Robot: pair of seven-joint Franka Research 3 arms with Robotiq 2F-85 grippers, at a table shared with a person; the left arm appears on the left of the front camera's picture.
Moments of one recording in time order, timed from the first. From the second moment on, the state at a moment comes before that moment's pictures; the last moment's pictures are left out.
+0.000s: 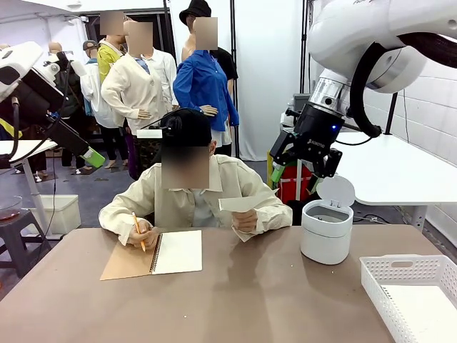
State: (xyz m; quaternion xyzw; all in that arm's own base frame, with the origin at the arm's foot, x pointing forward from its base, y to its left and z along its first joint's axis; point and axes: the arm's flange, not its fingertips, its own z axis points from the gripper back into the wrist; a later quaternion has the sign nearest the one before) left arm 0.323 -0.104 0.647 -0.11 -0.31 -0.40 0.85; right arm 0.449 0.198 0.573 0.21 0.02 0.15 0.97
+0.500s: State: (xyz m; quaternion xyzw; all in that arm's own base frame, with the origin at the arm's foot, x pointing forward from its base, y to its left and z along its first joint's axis) left arm 0.323 -0.104 0.647 -0.11 -0.31 -0.40 0.85; right arm 0.498 0.205 0.516 0.29 0.14 -0.02 0.95
